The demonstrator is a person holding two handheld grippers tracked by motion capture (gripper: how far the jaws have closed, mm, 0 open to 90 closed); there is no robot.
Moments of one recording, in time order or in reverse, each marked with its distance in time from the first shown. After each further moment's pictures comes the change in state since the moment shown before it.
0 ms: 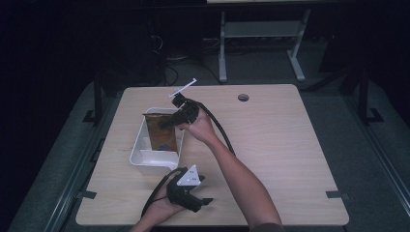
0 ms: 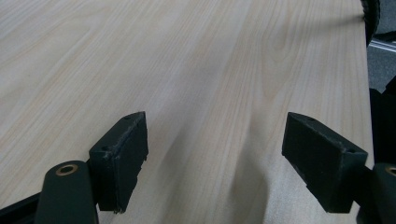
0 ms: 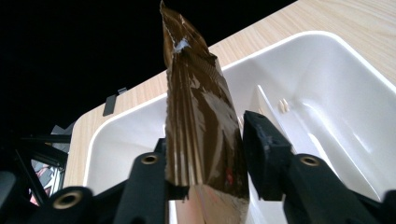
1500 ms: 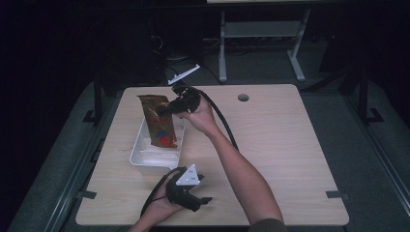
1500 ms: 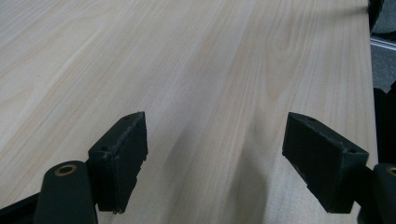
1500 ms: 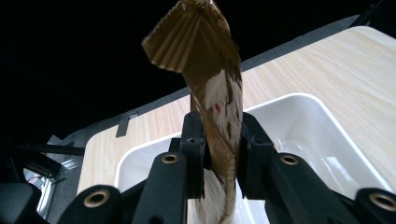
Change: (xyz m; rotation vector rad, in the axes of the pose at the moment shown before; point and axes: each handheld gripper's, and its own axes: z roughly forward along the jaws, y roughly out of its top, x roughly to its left) left arm 0.002 0.000 -0.003 0.001 0.013 0.003; right arm 0.019 0.030 -0.033 -0.081 0.002 -0.076
